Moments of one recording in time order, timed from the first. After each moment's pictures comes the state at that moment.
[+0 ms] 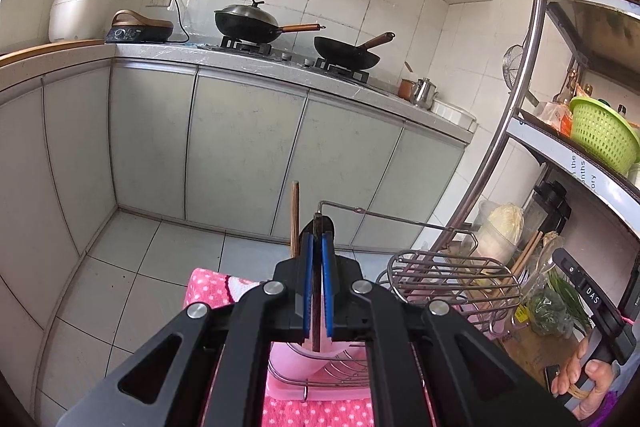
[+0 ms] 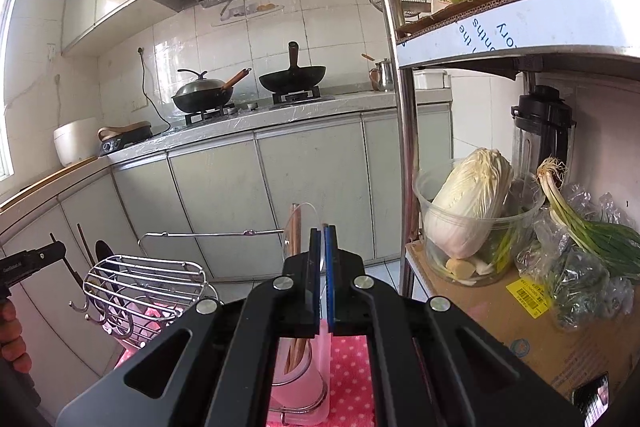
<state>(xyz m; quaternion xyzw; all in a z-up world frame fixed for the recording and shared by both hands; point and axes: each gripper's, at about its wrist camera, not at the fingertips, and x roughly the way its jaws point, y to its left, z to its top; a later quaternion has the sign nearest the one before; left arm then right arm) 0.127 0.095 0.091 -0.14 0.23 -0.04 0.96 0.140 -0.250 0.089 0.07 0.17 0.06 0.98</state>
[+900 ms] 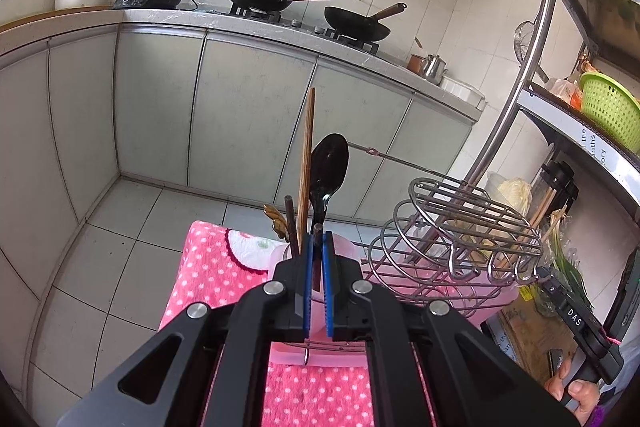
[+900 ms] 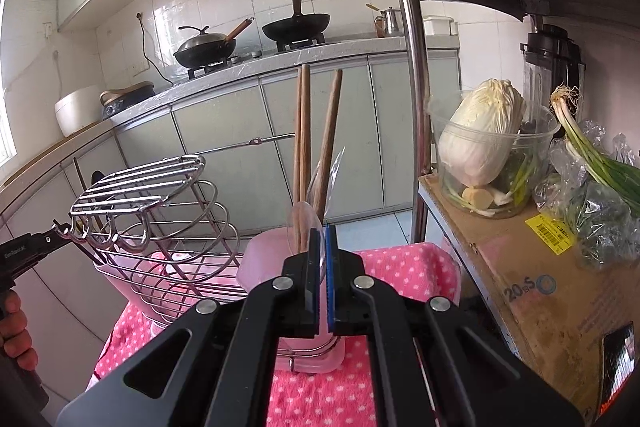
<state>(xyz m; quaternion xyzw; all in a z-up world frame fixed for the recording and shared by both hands) 0.117 0.090 0.045 -0.15 0.27 -0.03 0.95 0.131 -0.236 0.030 0.07 0.25 0.07 0.96</state>
